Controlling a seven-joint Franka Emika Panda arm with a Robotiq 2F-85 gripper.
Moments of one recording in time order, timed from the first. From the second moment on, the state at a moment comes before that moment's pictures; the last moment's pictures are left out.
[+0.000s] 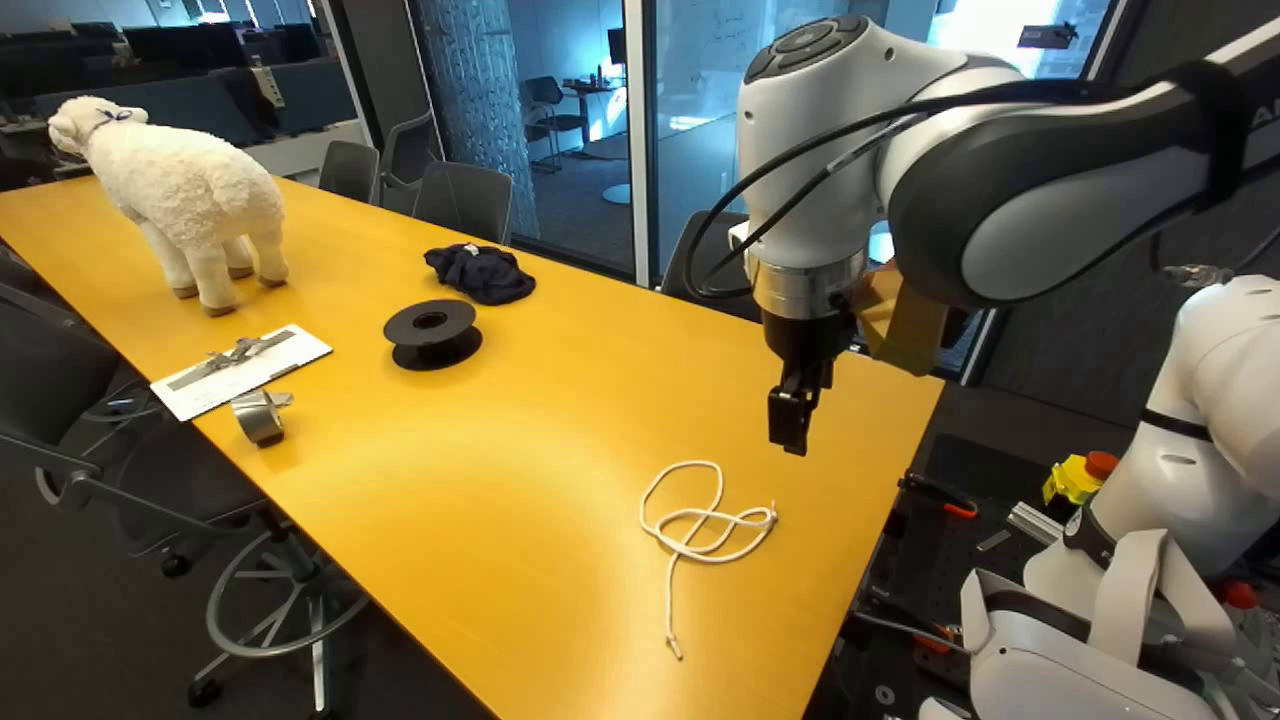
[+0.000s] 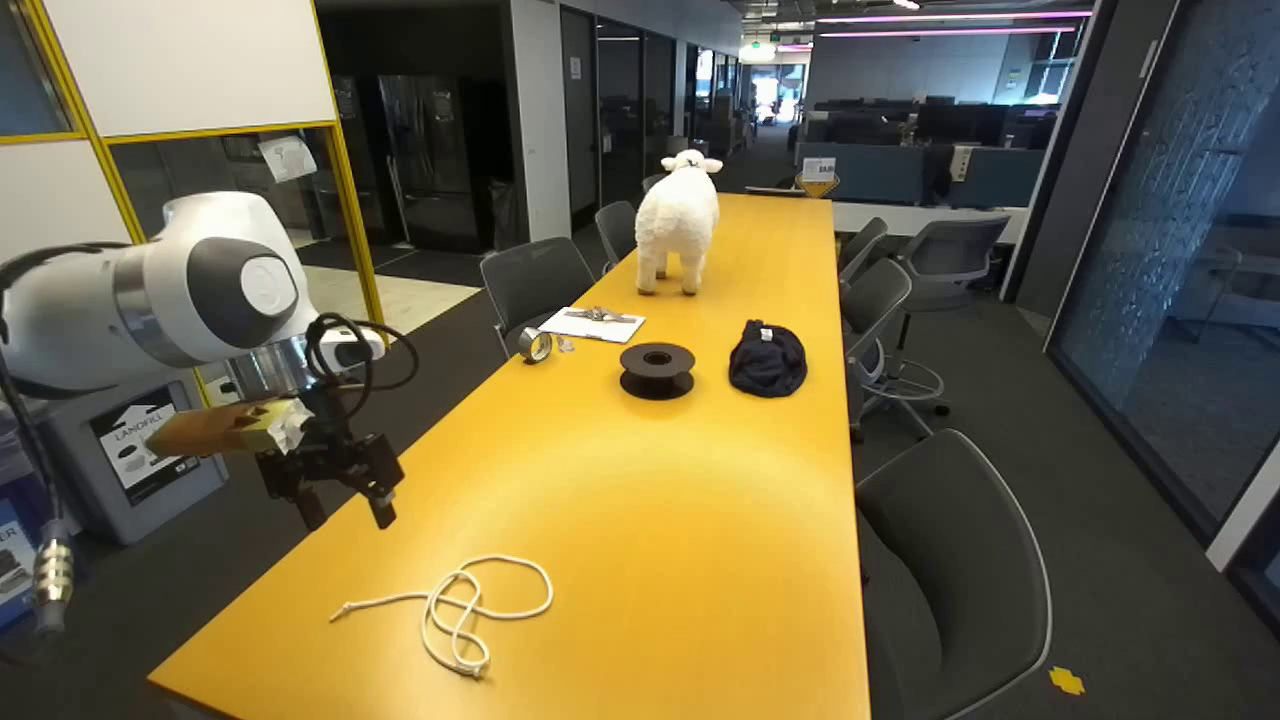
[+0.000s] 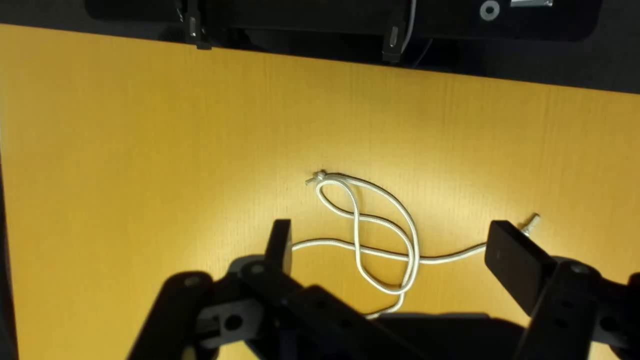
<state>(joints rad) 0.13 -0.42 0.40 -2.51 -0.04 1.95 0.38</state>
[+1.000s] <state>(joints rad) 0.17 0.18 0.30 -2.41 -0.12 2.54 0.39</state>
